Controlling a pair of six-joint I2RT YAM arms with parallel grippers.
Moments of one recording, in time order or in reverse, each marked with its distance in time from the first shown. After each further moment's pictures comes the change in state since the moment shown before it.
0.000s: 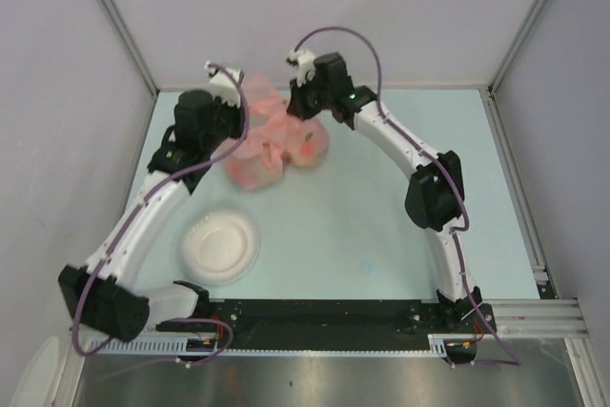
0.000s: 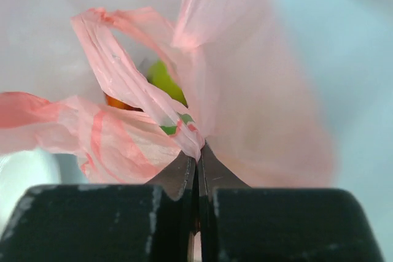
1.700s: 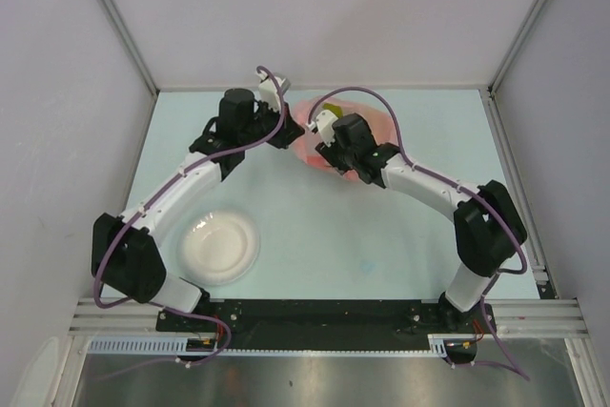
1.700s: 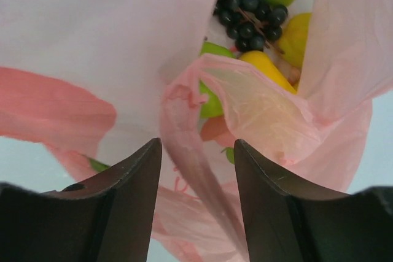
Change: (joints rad) left arm -0.108 0.297 0.078 0.153 0.394 -0.189; right arm 0.071 -0.512 -0.817 0.195 0.511 -0.383
